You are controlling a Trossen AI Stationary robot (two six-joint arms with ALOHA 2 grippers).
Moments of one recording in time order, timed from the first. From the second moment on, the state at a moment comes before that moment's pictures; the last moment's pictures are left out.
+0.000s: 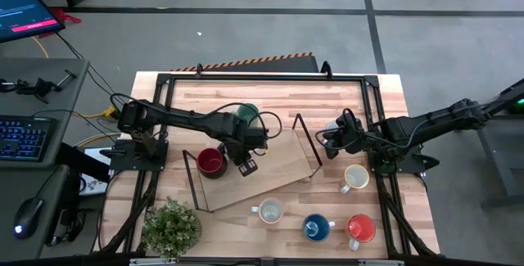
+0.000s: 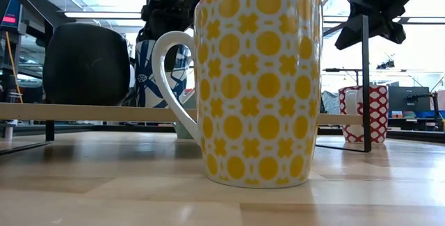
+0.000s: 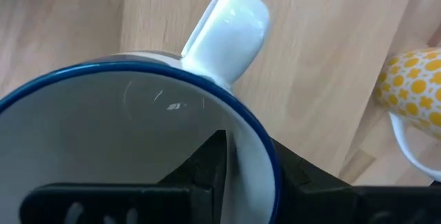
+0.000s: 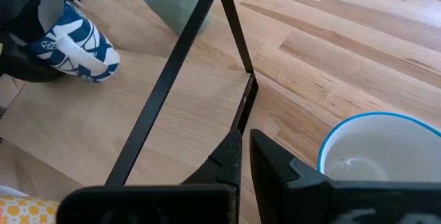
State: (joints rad) left arm -0.06 1.81 1.50 -1.10 0.09 -0.60; right arm 0.26 0.91 0.75 -0.72 0.54 1.01
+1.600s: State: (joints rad) left arm -0.05 1.78 1.50 -1.10 0.12 -0.60; right arm 0.26 0.91 0.75 -0.72 0.55 1.01
